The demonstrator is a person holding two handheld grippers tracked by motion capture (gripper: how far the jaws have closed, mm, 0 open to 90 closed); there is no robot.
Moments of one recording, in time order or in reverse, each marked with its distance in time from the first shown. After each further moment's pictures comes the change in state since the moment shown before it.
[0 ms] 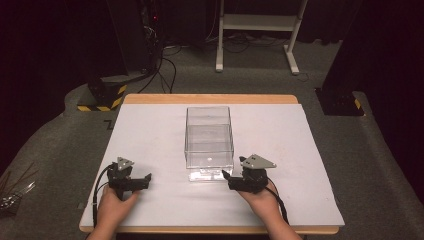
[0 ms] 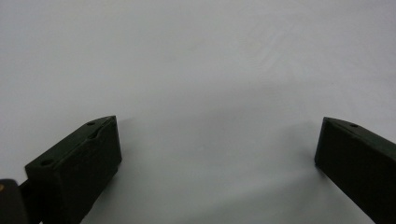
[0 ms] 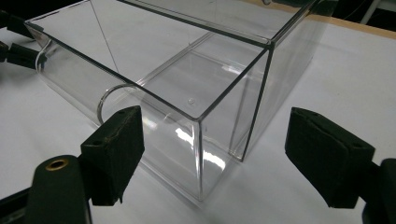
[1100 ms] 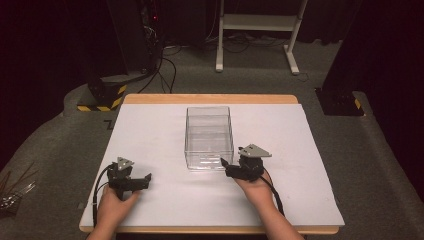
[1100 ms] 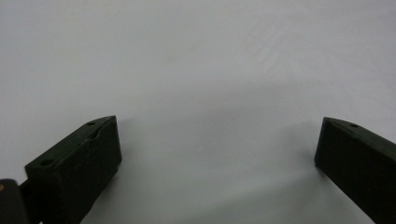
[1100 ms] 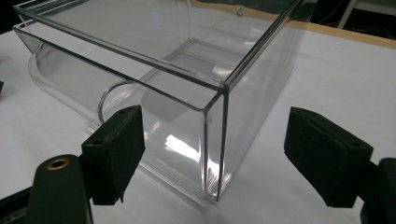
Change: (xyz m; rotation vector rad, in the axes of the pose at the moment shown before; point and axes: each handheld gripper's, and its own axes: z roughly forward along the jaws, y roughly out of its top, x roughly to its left) left arm 0.000 0.000 0.000 -0.001 0.000 0.000; right arm -0.015 0.013 0.028 -0.022 -0.060 0.049
